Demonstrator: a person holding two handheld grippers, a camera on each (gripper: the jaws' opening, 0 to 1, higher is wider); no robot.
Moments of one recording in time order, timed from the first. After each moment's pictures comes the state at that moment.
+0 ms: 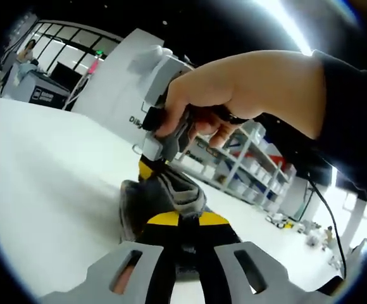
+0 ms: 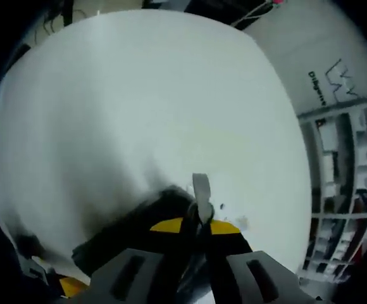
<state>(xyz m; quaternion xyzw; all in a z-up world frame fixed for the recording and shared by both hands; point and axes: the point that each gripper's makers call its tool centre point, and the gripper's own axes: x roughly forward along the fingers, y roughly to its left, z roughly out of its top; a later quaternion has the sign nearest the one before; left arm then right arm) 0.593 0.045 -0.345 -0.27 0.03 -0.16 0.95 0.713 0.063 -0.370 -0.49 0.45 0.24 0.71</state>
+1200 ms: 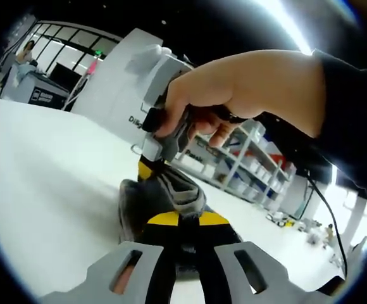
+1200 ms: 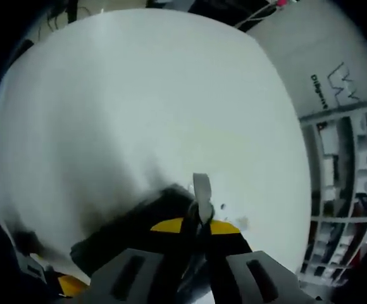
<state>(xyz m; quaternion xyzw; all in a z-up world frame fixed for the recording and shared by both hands) 0.598 0.046 -0.344 -0.26 0.03 -0.16 0.95 0.714 0.064 -0.371 -0.49 0.45 0.24 0.71</state>
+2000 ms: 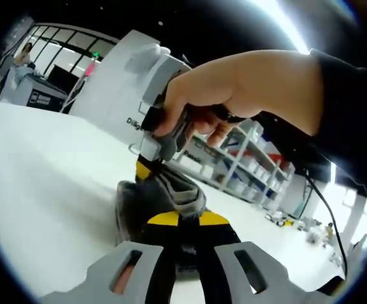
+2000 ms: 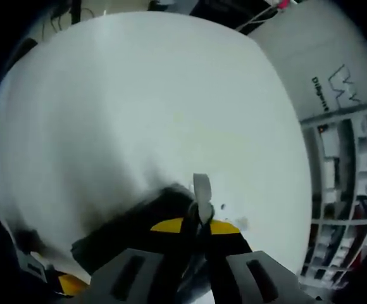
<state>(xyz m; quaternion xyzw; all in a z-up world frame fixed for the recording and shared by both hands) 0.594 0.043 -0.343 -0.26 0.03 -0.16 0.95 0.710 0.065 -0.369 -0.49 0.44 0.25 0.71</state>
